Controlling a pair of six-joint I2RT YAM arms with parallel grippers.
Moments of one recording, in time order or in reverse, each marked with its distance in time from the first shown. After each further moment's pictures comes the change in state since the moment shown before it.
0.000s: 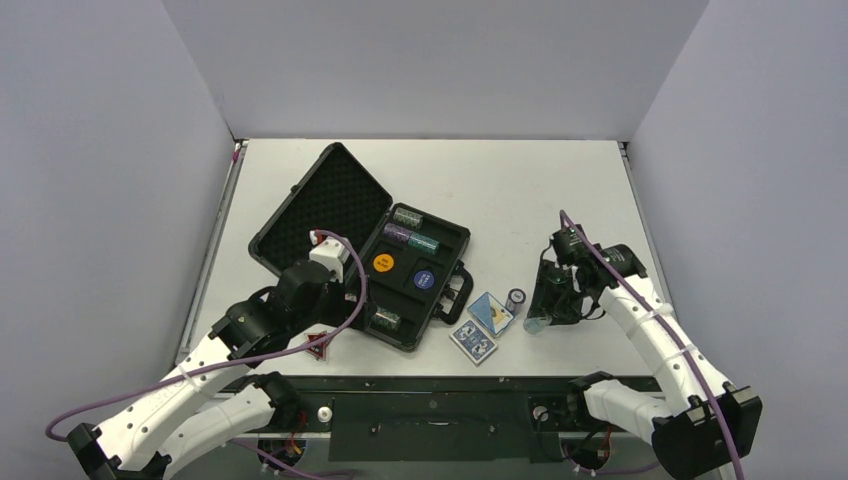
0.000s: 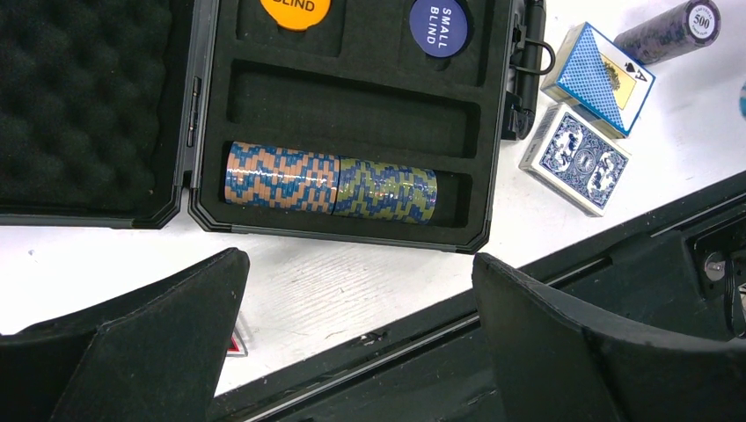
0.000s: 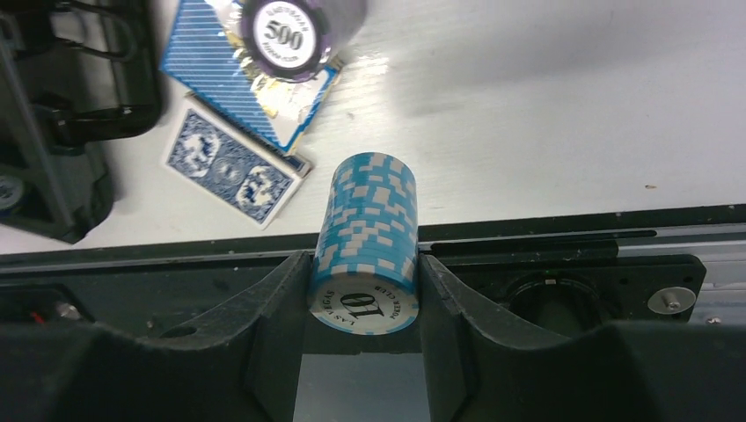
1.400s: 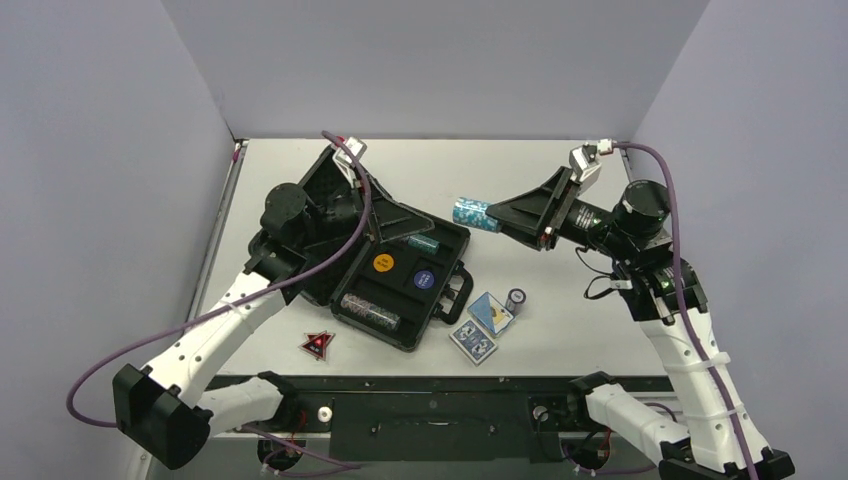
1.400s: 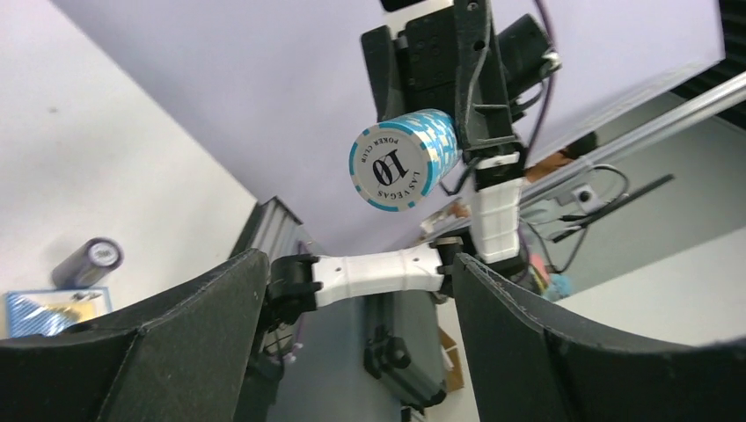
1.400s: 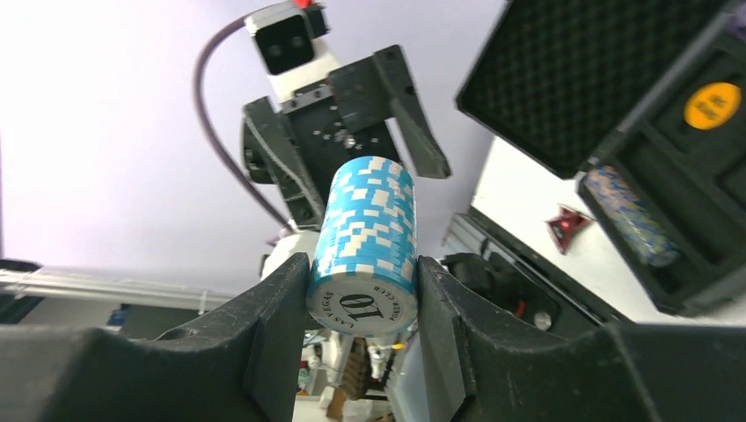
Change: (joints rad) left arm 0.224 0.372 0.232 1.023 0.944 -0.633; right arm 0.000 -0.160 0.313 0.735 -0.659 0.563
